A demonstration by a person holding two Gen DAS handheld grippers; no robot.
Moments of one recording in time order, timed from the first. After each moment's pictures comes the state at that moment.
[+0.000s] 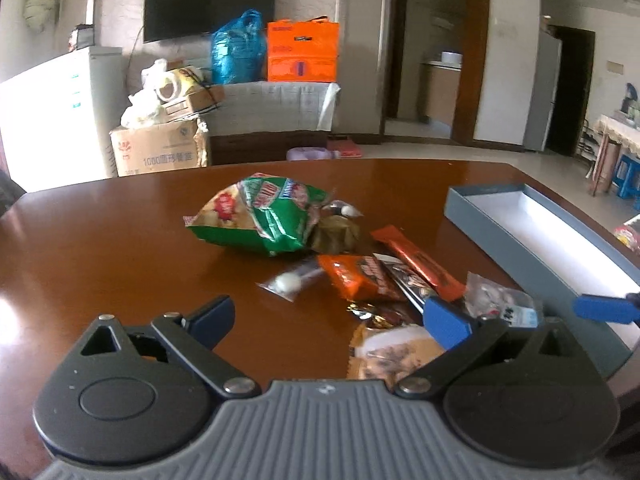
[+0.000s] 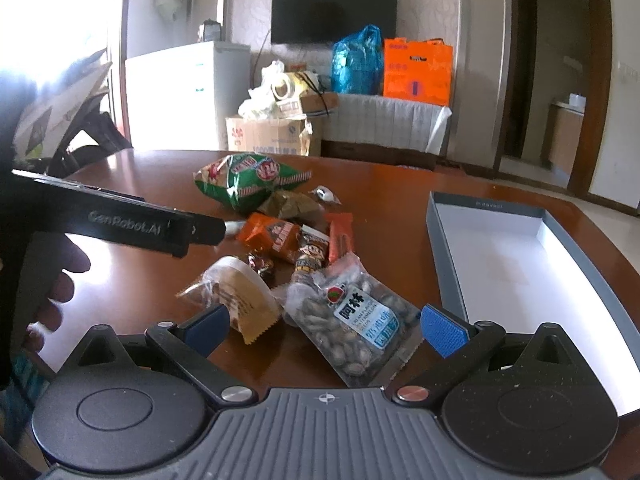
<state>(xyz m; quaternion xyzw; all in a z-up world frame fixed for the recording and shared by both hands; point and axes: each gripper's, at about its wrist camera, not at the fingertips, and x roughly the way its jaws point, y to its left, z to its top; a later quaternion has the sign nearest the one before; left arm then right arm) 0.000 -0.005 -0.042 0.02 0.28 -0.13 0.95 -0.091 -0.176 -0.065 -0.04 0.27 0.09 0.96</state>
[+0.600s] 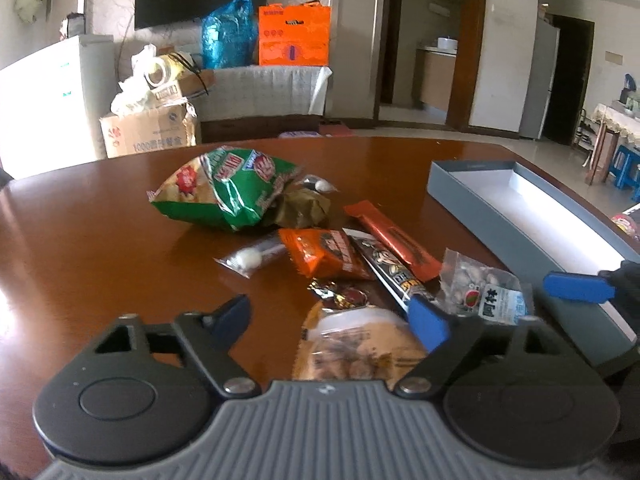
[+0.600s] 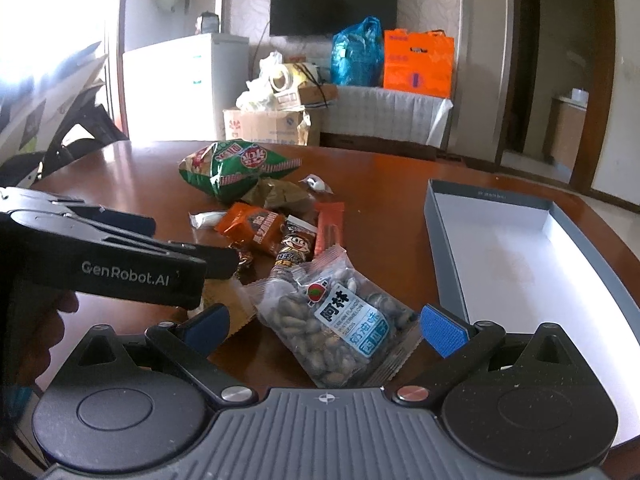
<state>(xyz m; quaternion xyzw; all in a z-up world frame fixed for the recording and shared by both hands) 0.006 -0.035 -0.062 0.01 0.30 -0.13 0.94 -0.067 -0.185 -0.079 -0.04 0.28 0.09 0.96</state>
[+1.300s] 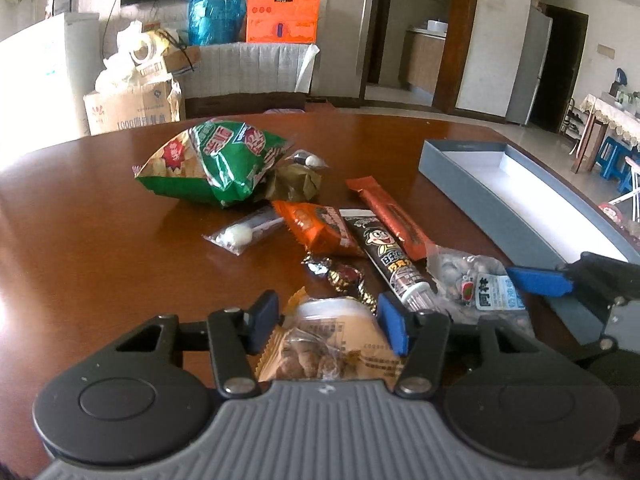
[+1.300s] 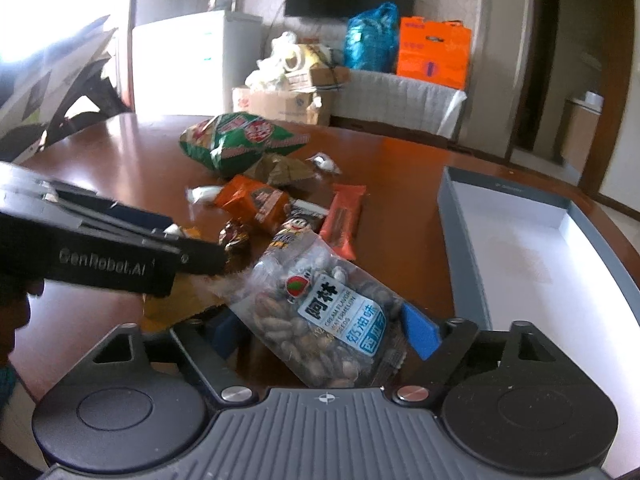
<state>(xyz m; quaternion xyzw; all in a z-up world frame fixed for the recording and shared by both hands) 0.014 -0.025 -0.068 0.00 0.34 -0.16 0.93 -0.053 -0.174 -0.093 -0.08 0.30 0.10 0.95</state>
